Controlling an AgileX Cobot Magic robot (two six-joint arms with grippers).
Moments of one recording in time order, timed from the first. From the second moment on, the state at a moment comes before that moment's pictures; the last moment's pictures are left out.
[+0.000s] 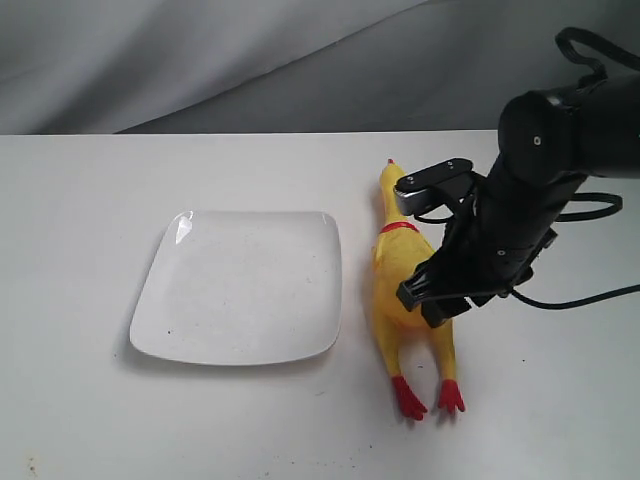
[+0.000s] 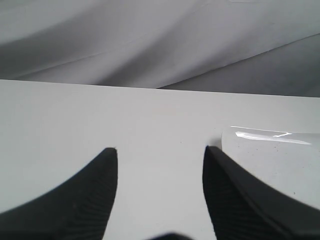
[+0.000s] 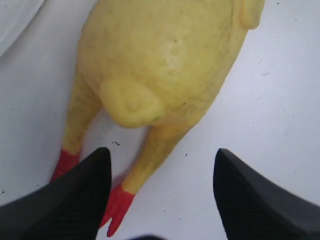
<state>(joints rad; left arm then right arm) 0.13 0.00 0.00 0.07 0.26 -0.12 0.43 1.79 -1.12 0.06 0.84 -0.12</state>
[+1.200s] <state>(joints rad) 0.13 0.00 0.00 0.07 0.26 -0.12 0.43 1.48 -1.33 -0.05 1.05 -0.34</state>
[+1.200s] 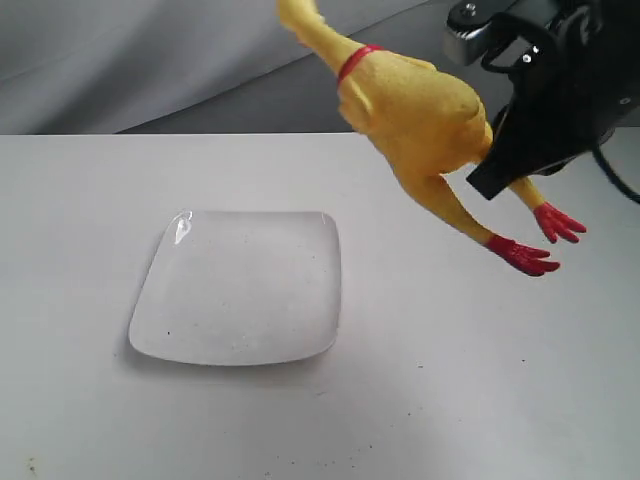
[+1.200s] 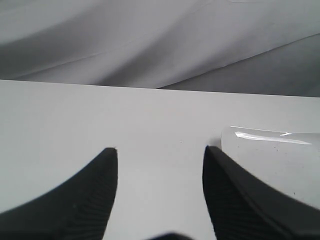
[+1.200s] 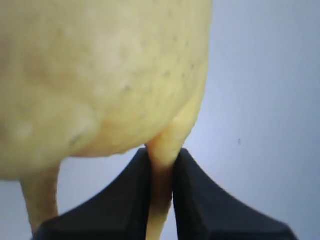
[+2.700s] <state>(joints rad) 0.13 0.00 0.00 0.26 -0.46 -0.50 0.62 1.39 -1.31 0.23 1.11 -0.73</state>
